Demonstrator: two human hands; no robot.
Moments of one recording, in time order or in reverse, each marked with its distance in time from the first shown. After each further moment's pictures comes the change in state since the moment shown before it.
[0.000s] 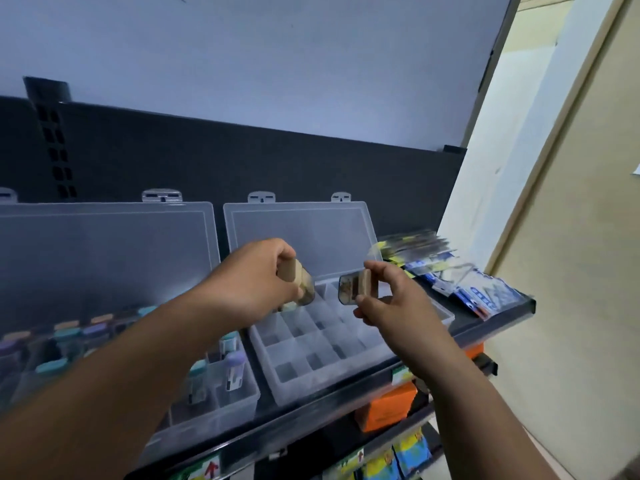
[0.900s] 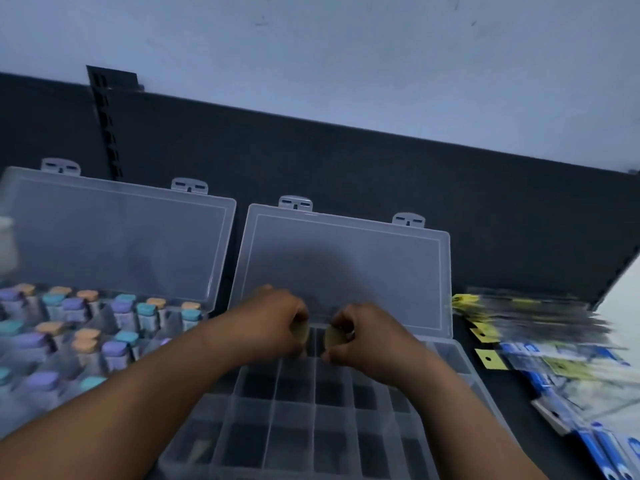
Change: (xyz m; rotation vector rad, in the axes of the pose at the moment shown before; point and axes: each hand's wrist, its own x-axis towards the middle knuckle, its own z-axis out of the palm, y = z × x) left_hand 0.096 -0.011 0.087 0.579 -0.123 -0.319; right_hand 0.177 0.062 0.020 -0.515 -0.722 -0.308
